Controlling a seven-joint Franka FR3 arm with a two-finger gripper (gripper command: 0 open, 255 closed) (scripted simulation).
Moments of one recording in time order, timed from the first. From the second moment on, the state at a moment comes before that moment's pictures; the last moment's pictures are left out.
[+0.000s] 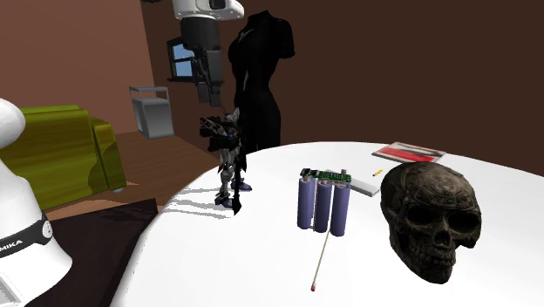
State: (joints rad) arm -0.01 -0.48 -0.10 -2.34 -0.06 1.89 -0.14
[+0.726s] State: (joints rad) arm -0.03 -0.11 -0.23 -2.20 -0.01 2.14 -0.37
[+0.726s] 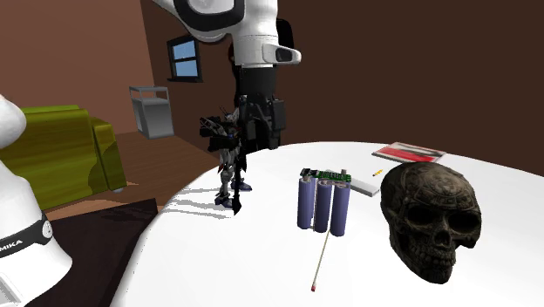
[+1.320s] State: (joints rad) arm -0.07 0.23 -0.25 -1.97 0.13 2.23 -0.57
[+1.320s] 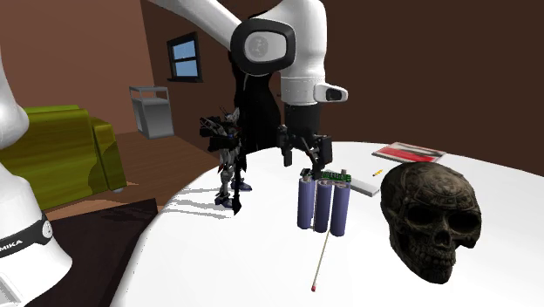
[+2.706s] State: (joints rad) arm -0.08 0.30 -0.24 -1.99 0.16 2.31 -0.60
